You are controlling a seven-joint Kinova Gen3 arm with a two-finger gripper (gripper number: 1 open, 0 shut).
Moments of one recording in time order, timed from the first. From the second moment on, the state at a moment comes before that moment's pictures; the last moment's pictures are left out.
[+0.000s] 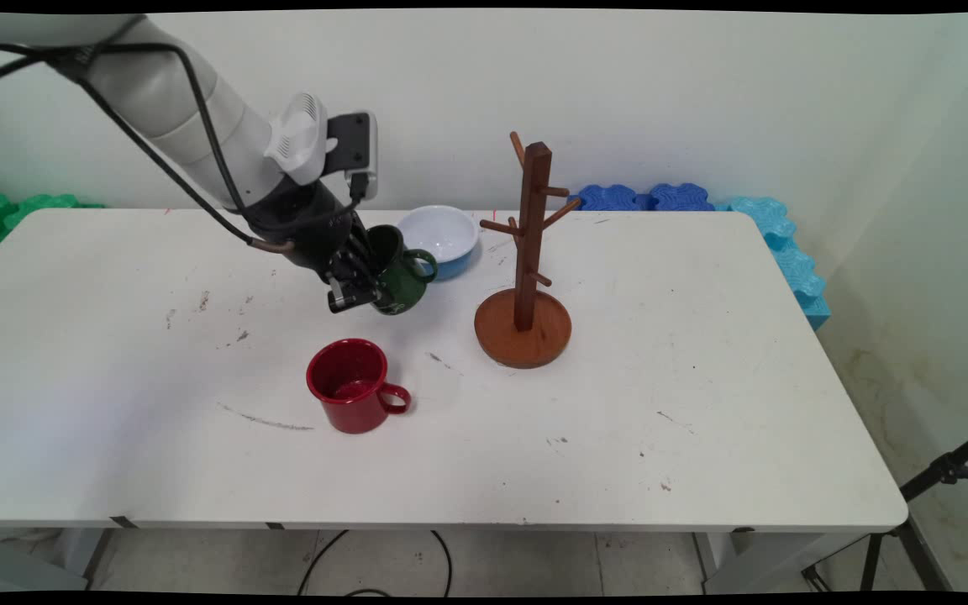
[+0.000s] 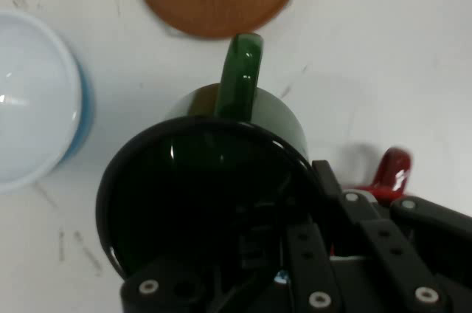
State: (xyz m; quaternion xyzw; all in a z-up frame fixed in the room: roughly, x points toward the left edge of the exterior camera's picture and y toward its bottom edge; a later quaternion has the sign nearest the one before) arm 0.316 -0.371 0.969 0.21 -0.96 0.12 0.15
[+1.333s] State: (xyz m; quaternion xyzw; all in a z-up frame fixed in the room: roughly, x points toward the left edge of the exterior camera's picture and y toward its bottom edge) arm 0.308 -0.456 0.879 0.15 -0.98 0.11 0.03
